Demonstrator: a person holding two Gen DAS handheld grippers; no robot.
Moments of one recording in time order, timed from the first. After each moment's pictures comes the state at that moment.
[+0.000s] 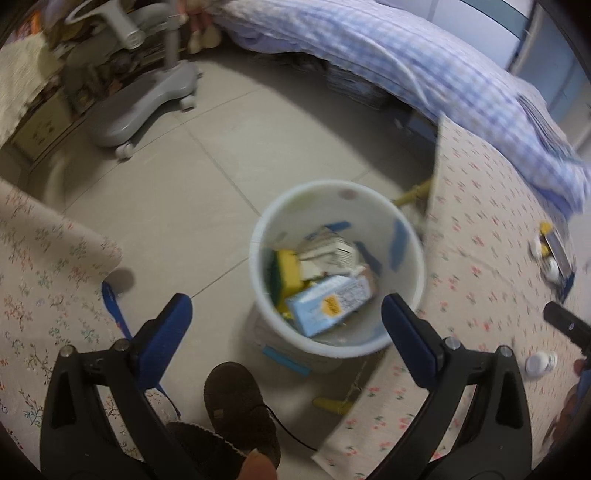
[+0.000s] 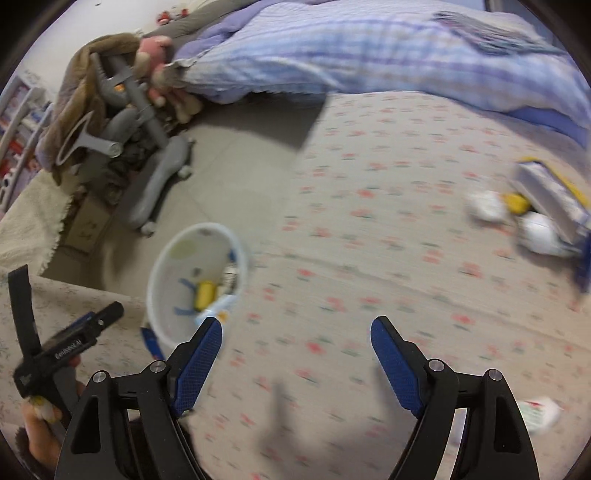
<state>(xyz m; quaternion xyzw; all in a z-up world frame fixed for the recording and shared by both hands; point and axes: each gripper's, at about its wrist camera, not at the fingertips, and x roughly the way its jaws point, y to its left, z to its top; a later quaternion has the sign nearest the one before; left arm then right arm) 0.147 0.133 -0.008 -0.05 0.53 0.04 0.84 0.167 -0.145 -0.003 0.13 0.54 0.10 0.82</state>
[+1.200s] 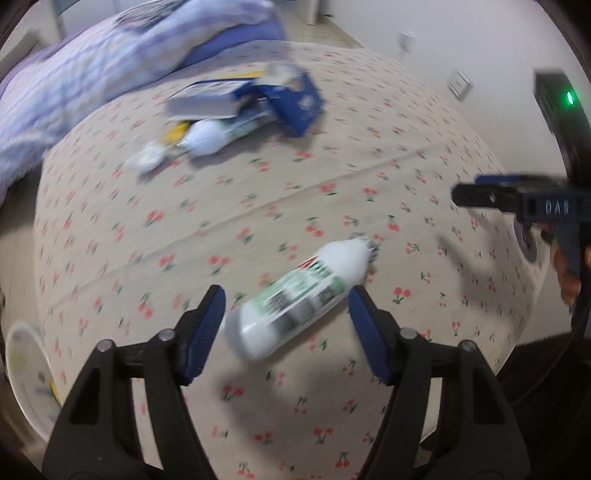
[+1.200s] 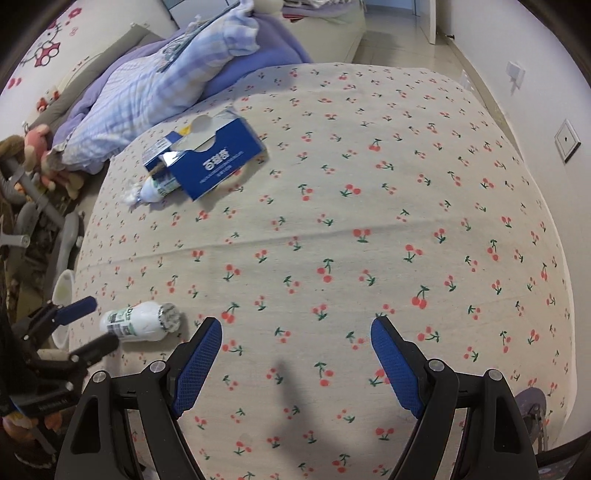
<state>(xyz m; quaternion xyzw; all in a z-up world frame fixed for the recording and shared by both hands) 0.078 -0.232 -0.027 0.22 0.51 -0.37 0.75 -0.002 -0.443 -0.028 0.21 0.54 -0.11 0.81</state>
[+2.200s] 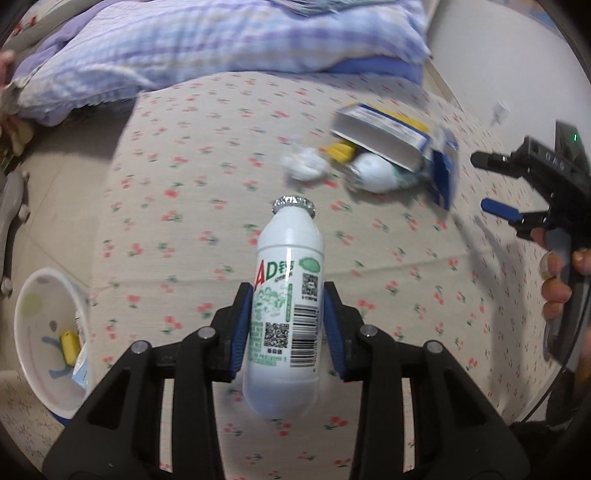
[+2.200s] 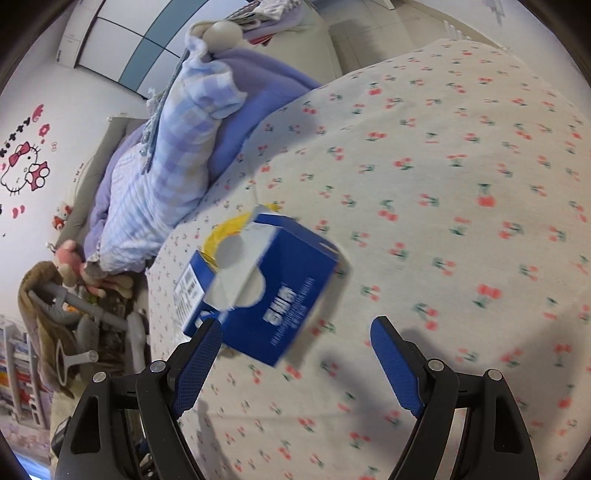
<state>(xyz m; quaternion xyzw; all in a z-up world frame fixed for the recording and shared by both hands) 0.159 -0.153 -0.017 0.09 0.54 -0.22 0.81 0.127 -0.466 -0.048 0.42 0.43 -0.09 0.79</state>
